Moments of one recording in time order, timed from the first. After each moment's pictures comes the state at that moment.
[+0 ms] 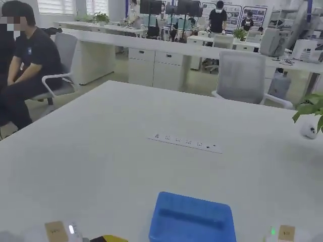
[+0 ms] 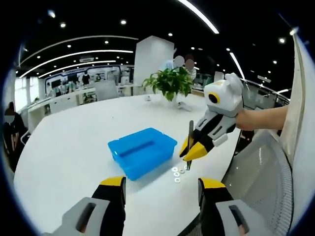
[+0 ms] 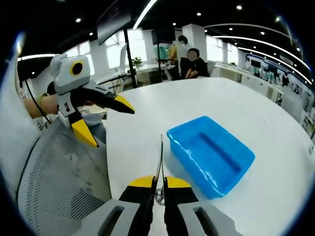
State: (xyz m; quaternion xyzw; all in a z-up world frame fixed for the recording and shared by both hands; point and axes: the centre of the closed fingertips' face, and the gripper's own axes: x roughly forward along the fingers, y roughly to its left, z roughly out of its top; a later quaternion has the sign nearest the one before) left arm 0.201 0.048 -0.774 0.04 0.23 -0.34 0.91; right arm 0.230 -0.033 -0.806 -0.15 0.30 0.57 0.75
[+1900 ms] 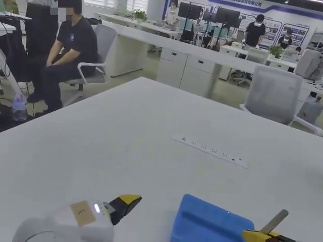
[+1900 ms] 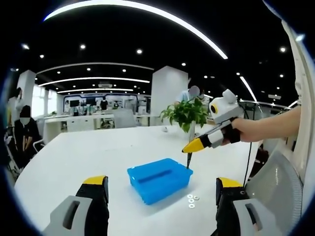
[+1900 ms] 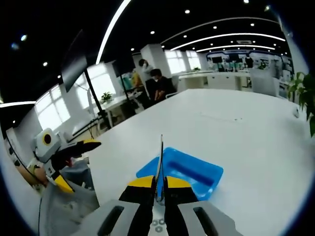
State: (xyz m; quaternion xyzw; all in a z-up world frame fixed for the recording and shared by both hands) left arm 0.217 0.062 -0.734 0.00 0.10 -0.28 0.95; right arm 0.302 -0.041 -0.751 0.01 0.28 0.47 0.84
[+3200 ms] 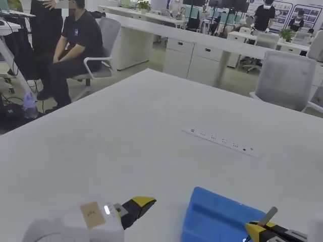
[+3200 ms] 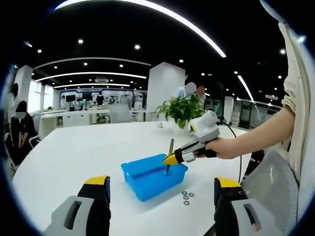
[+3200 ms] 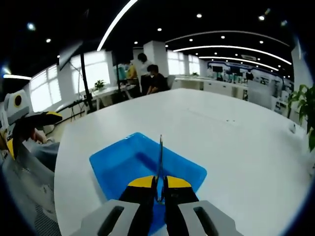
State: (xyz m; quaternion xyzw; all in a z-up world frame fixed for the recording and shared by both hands) left arm 0.213 0.055 -0.743 0.00 0.13 -0.30 0.95; right arm 0.363 -0.048 -0.829 -0.08 0.25 0.44 0.86
